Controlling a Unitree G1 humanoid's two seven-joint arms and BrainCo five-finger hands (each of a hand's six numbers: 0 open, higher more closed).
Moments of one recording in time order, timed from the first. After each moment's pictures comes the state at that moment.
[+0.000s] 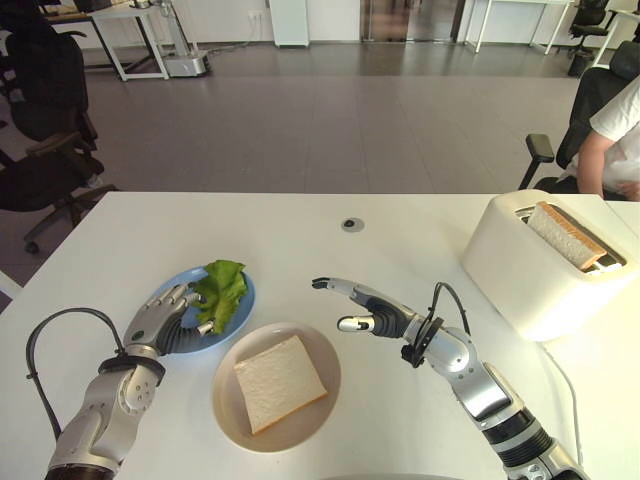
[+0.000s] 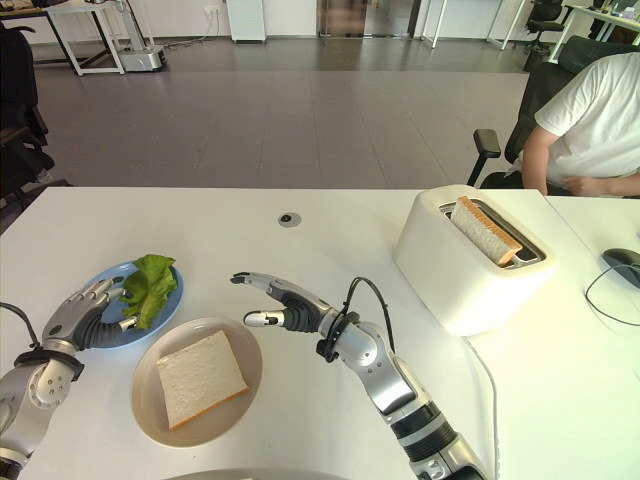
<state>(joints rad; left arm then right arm) 0.18 0.73 0.06 0.10 0.66 -0.11 0.05 -0.18 -0.27 0.46 -0.09 -0.29 -0.19 0.38</state>
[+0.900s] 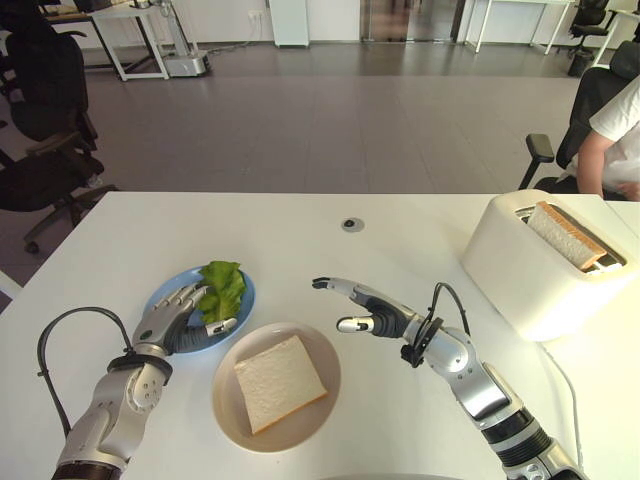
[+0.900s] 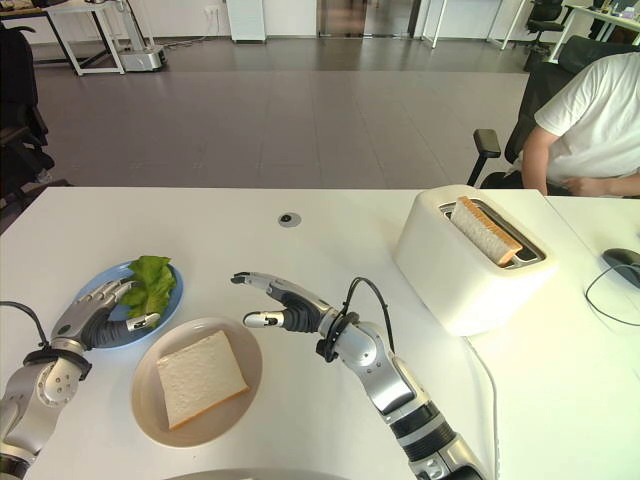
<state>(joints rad) 0.16 0.72 0.04 0.09 0.65 -0.09 0.04 -0.18 -0.27 0.45 -0.08 -0.31 -0.21 0.37</state>
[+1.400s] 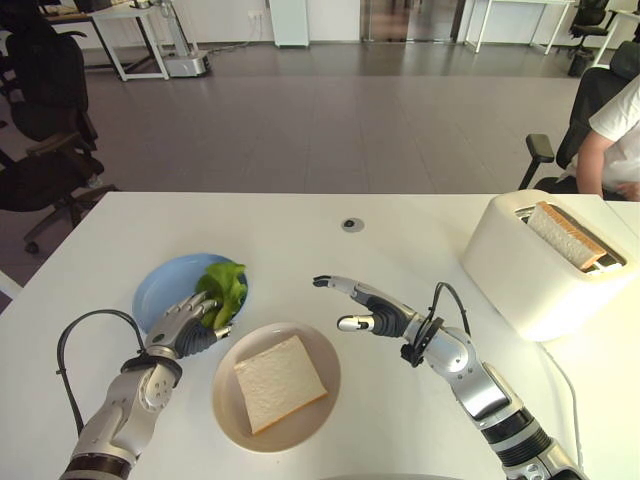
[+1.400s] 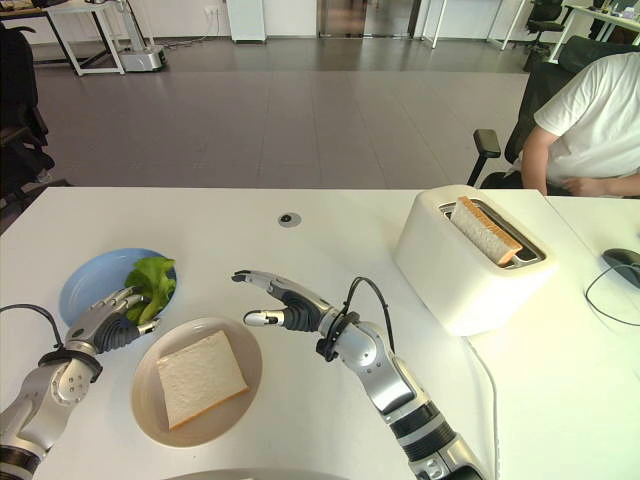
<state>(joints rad) 0.11 0.71 -0.03 0.20 0.65 -0.09 0.05 -0.18 -0.26 0.45 -0.08 -0.32 -0.21 0.36</state>
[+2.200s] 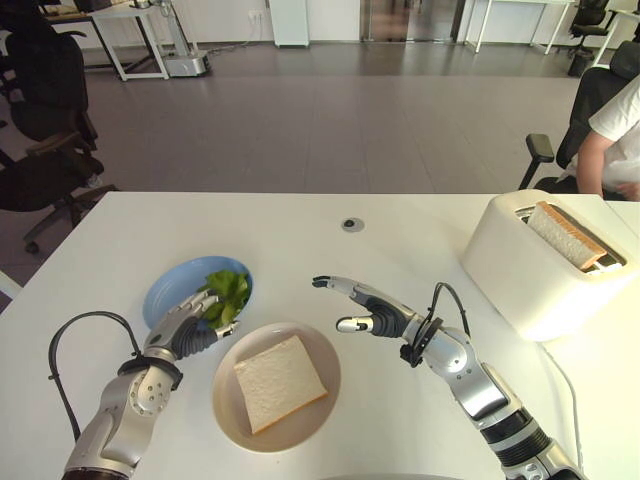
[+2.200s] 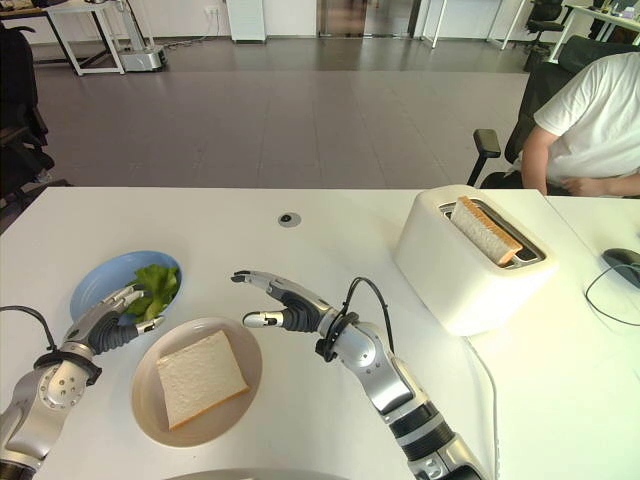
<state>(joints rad) 0.20 0.69 0.05 0.01 0.53 -0.07 -0.05 -0.18 -0.26 0.45 -0.07 -0.33 -0.22 0.35</state>
